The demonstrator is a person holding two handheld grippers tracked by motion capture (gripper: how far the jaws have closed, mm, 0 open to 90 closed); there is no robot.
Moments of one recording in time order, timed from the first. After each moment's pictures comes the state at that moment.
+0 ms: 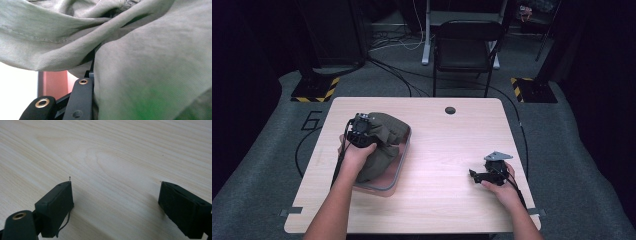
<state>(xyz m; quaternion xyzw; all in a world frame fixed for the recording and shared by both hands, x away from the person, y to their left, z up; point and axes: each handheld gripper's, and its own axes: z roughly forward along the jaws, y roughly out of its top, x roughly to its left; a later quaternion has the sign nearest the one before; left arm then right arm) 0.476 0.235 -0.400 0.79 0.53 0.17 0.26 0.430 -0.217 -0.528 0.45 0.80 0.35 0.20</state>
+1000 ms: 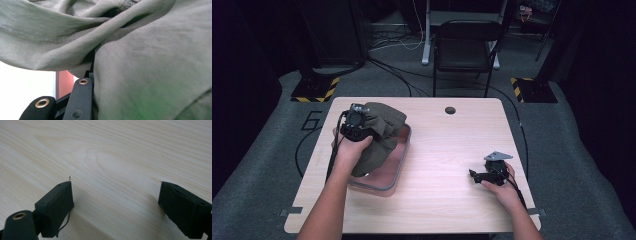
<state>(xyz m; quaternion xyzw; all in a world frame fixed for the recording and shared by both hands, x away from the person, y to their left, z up) 0.468 0.242 -0.363 0.78 0.52 0.19 0.30 0.430 -0.217 -0.528 0.45 0.80 0.35 0.20</state>
